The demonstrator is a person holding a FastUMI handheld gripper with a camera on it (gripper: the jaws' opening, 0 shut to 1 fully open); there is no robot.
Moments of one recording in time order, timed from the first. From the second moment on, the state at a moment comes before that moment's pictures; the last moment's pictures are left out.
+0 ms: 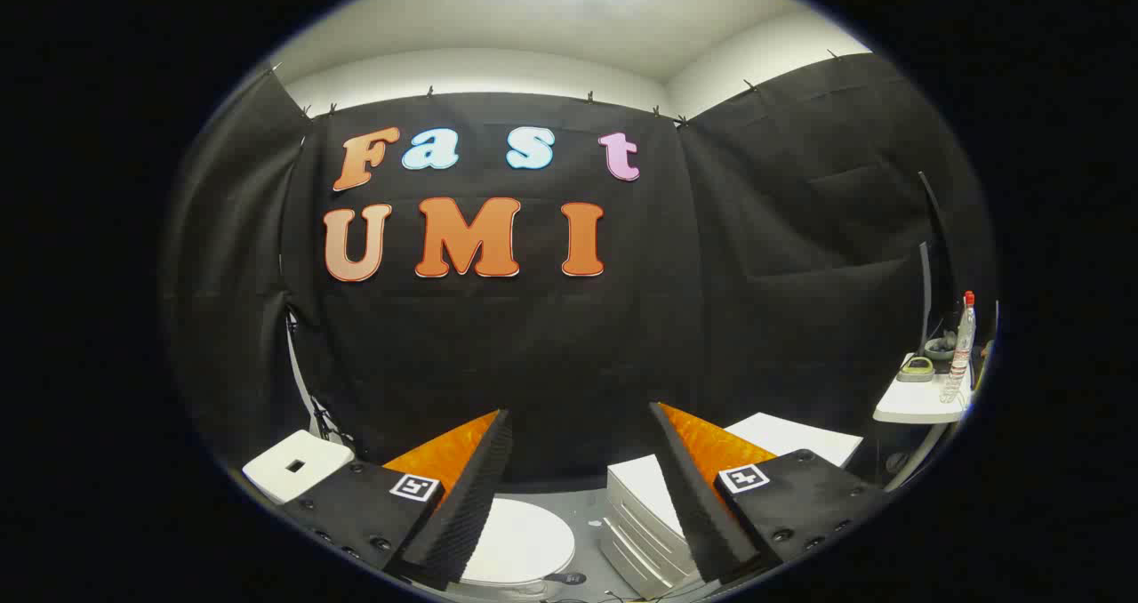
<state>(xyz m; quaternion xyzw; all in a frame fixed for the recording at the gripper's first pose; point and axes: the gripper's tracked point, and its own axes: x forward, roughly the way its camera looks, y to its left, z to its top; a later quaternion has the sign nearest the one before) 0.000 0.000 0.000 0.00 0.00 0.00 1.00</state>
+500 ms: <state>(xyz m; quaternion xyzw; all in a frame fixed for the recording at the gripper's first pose) 0.000 -0.001 -0.002 0.00 0.00 0.00 1.00</state>
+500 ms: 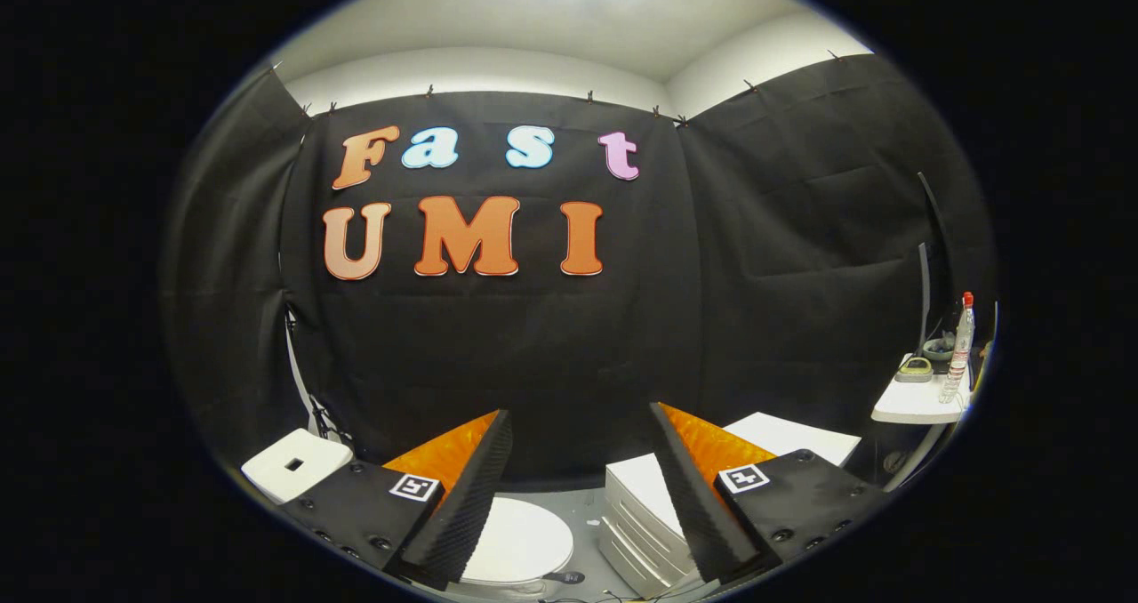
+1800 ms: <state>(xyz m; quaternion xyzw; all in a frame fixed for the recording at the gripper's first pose) 0.014 -0.010 -0.028 0.00 0.00 0.00 1.00</state>
